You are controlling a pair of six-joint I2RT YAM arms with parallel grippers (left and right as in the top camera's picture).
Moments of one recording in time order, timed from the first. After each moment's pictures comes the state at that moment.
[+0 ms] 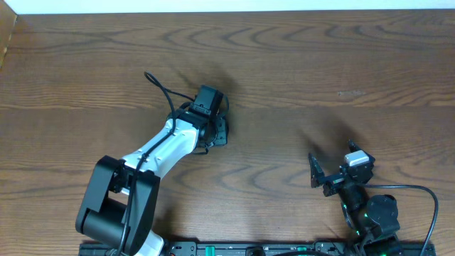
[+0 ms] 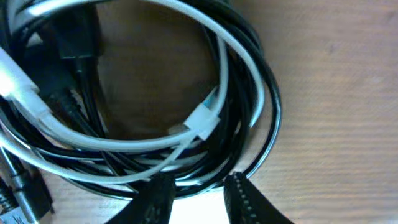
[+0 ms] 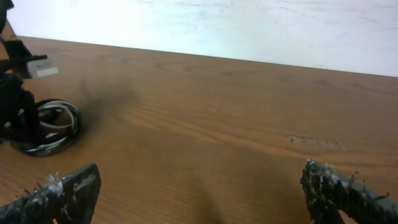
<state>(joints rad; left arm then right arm) -0.41 1.72 0.97 -0.54 0.07 -0.46 0.29 0.08 0.01 -0.07 -0.03 0.03</state>
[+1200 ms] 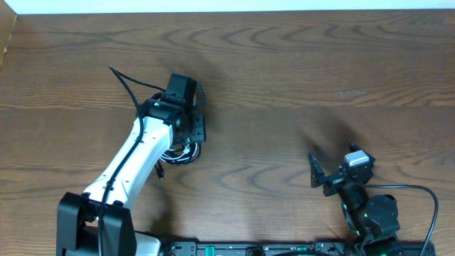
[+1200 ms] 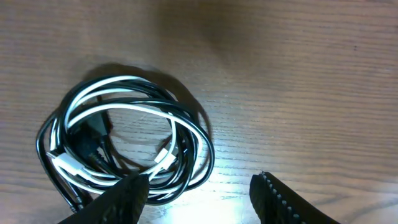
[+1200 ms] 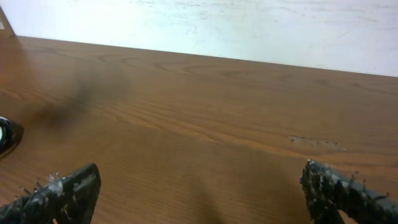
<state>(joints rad) -0.28 1.55 1.08 -0.85 0.02 -0.33 0.29 0.08 0.01 -0.07 -0.03 0.03</state>
